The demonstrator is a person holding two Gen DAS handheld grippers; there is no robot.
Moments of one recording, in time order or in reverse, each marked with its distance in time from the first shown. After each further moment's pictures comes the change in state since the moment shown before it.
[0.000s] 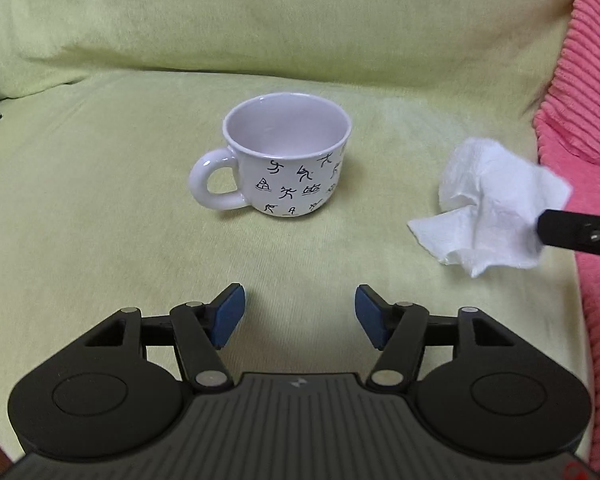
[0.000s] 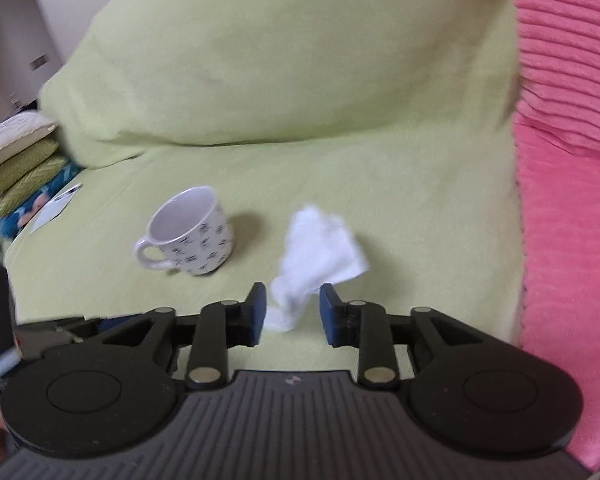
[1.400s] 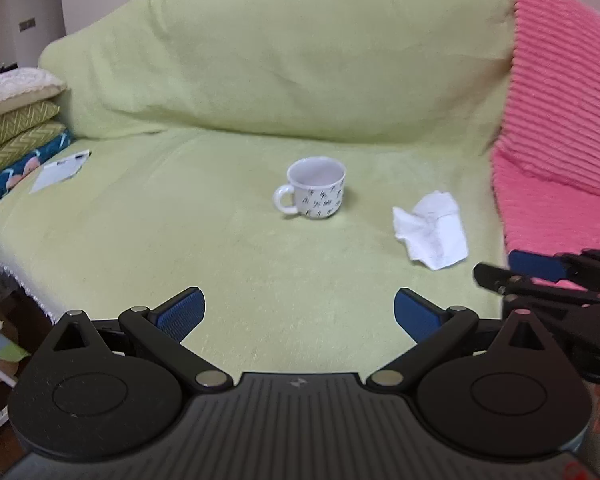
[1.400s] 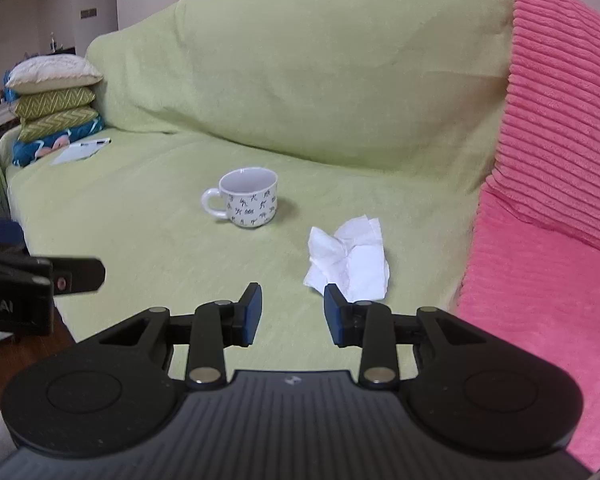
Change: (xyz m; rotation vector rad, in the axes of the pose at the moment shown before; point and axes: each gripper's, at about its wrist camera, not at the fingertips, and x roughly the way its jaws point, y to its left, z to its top) left arm -0.210 -0.023 -0.063 0.010 -0.176 0.129; right arm -0.148 0.078 -0.076 -0.256 -0.093 -0.099
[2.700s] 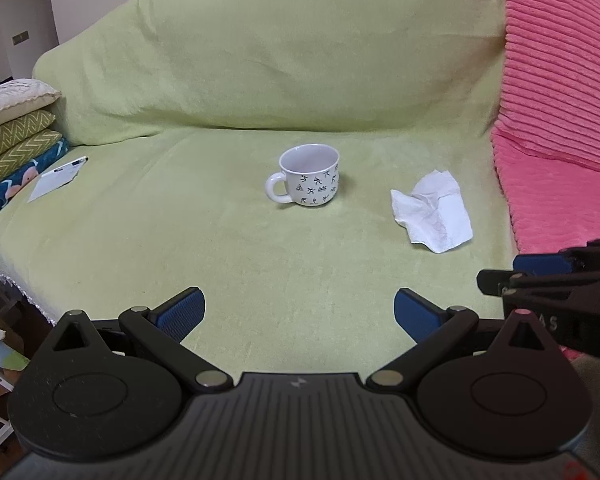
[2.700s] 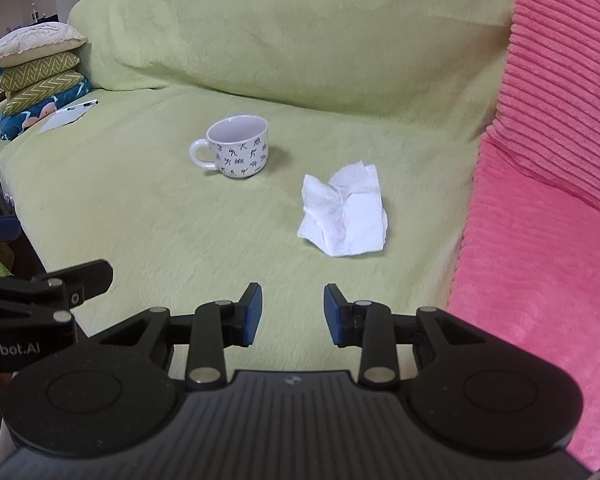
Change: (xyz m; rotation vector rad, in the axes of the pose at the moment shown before) left arm 0.021 -0.015 -0.015 0.044 0.018 0.021; right arm 0.024 -0.008 0.004 0.027 0.153 -0.017
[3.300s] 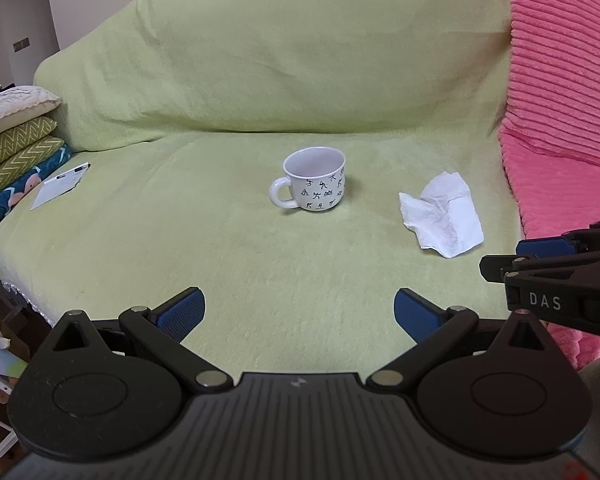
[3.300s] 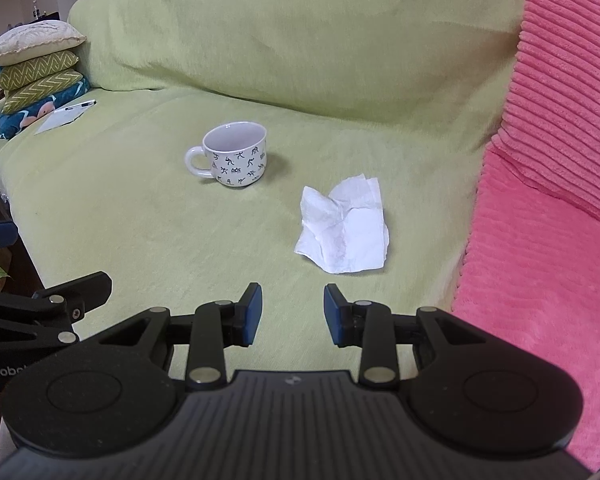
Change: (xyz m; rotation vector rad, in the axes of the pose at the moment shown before) left arm 0.013 0.006 0.004 0.025 0.000 0.007; right arm 0.013 -0.002 0.012 -0.012 0.004 -0.005
